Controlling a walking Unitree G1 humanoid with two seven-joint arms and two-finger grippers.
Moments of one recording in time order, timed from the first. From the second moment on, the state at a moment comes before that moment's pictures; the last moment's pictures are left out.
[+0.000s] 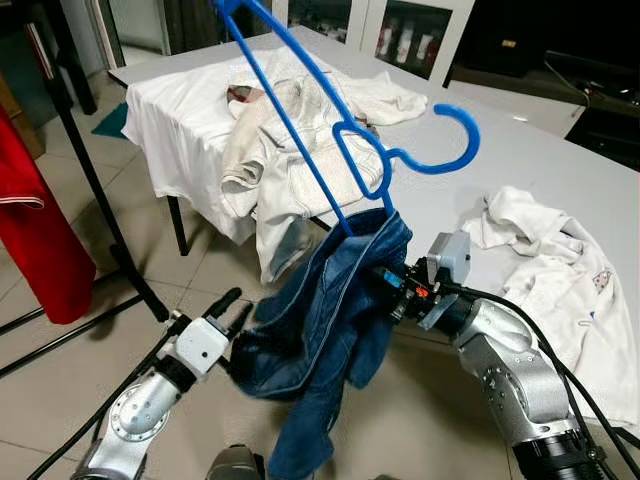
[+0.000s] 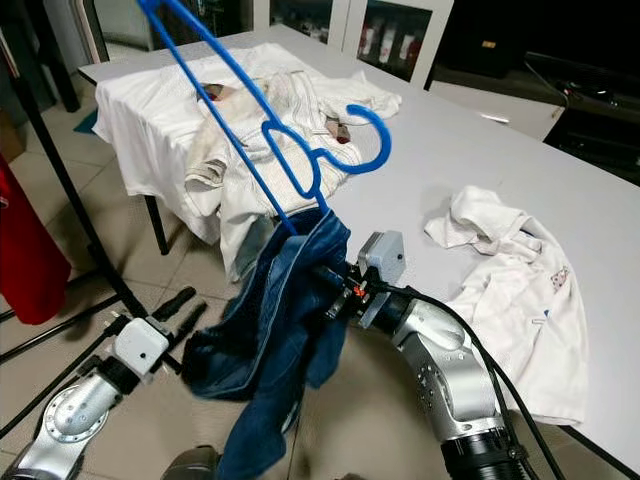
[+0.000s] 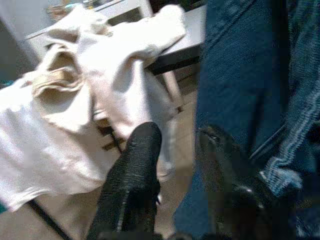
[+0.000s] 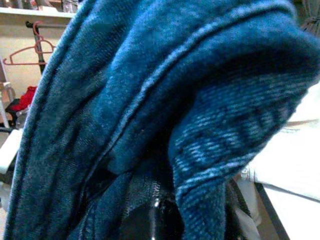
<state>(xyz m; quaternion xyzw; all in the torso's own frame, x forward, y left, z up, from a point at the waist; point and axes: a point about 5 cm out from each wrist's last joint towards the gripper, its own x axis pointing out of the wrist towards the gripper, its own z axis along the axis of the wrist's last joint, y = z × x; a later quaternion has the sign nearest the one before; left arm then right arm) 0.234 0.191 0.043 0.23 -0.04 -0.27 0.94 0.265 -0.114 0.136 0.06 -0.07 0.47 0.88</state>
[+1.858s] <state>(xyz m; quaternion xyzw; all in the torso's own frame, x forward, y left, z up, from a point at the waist) 0.240 0.164 0.053 0.24 -0.08 -0.35 0.90 0.269 -0.116 0.151 0.05 -0.09 0.46 0.88</state>
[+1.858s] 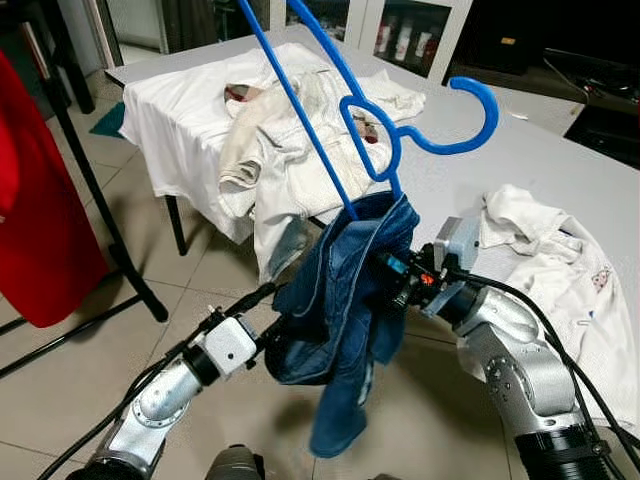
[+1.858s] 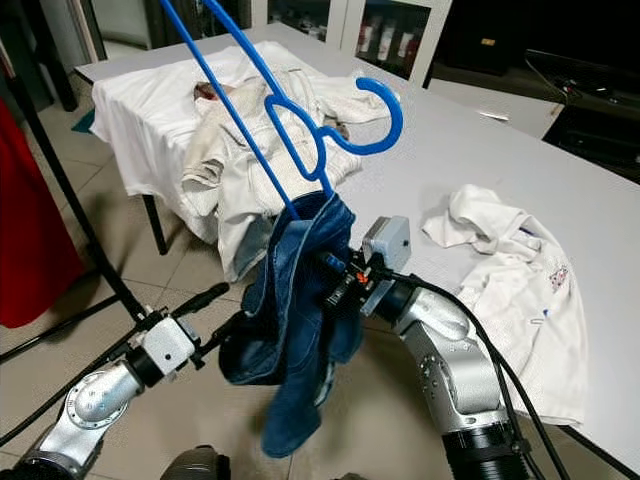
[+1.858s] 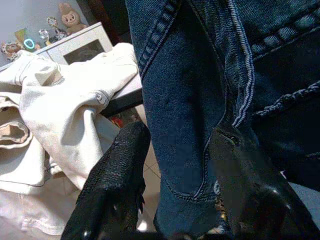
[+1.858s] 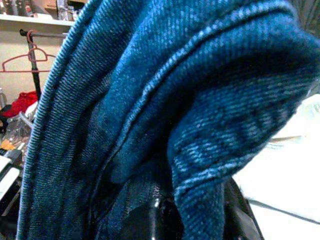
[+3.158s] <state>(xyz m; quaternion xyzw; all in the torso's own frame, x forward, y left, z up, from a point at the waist) 0.232 0.168 0.049 0.26 -0.07 -0.35 0.90 0.277 -0.114 0.153 0.05 -0.09 0.45 0.89</state>
